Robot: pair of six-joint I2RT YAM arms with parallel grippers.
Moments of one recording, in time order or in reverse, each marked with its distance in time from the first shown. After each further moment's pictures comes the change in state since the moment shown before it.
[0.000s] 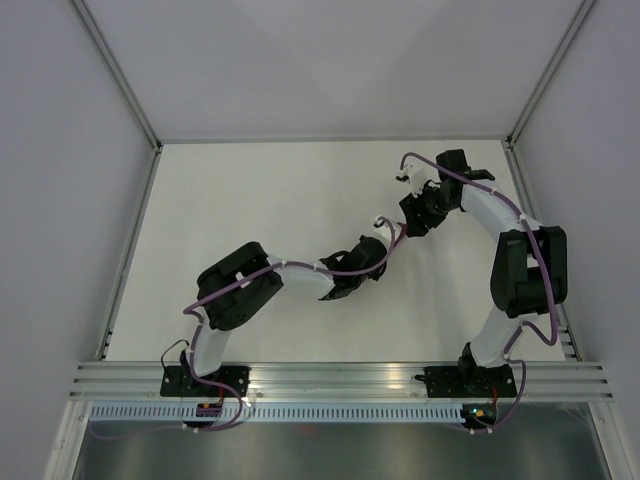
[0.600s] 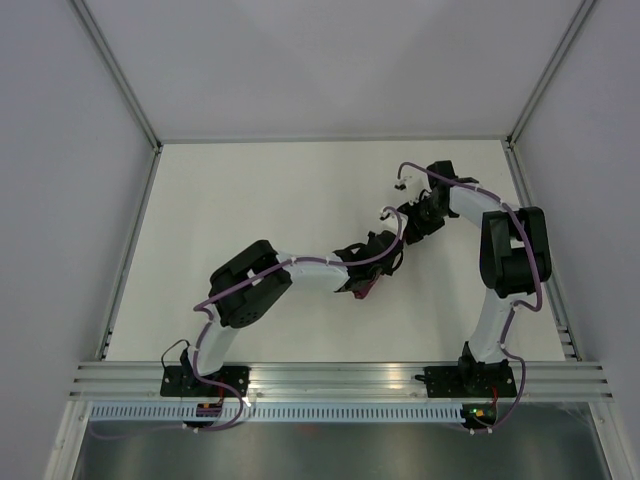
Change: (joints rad) left arm -0.018 0.092 0.224 -0.224 -0.033 -0.231; right arm -0.003 0.169 -0.034 0.118 0.128 0.135
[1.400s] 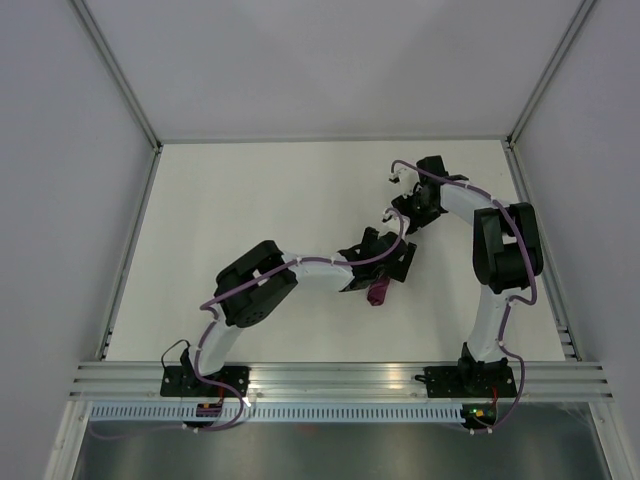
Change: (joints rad) left arm 0.000 0.030 0.054 -0.072 0.034 -0.057; right arm 0.045 0.053 0.055 0.093 0.138 0.056
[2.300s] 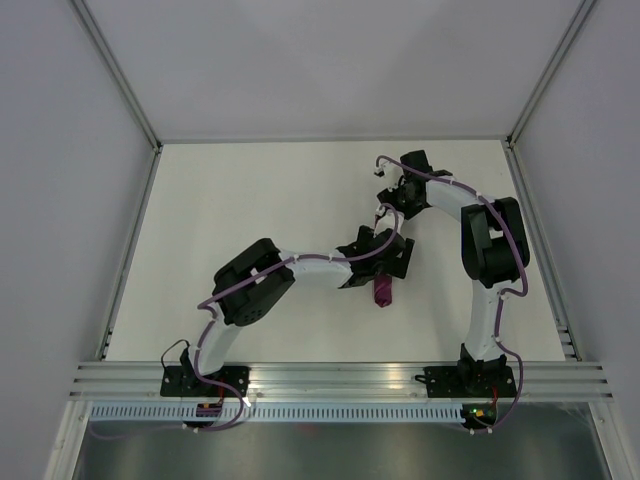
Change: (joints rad) left arm 0.011 0.004 0.012 -0.036 -0.023 -0.078; right arm 0.074 0.081 0.105 0.049 0.021 0.024
